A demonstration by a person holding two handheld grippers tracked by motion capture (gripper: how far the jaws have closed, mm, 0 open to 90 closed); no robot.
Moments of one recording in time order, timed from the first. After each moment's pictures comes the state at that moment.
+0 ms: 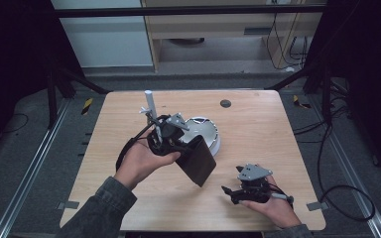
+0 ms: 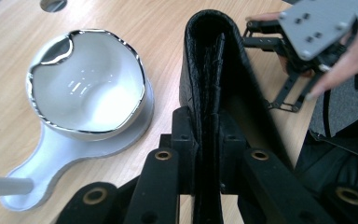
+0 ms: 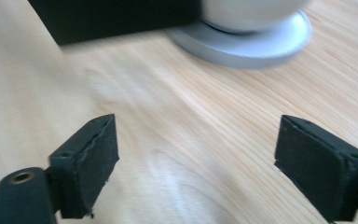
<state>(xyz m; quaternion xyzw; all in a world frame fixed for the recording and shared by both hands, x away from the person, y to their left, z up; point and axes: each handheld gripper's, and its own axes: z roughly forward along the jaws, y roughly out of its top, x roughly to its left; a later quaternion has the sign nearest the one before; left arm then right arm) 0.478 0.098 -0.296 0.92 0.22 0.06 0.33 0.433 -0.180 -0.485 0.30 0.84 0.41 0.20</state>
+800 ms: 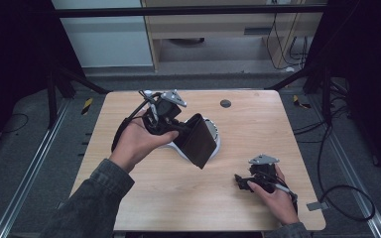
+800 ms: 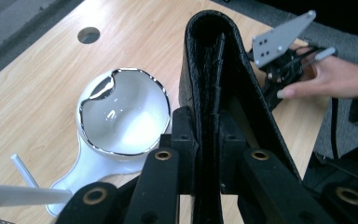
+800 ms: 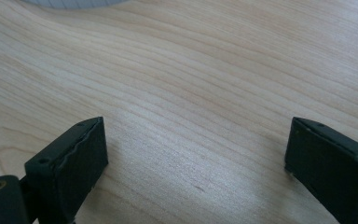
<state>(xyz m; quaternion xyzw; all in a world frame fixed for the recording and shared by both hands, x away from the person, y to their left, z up) 0.499 0.101 -0.247 0.90 0.24 0.08 0.35 0.469 -0.210 -0.509 0.48 0.79 0.33 0.21</state>
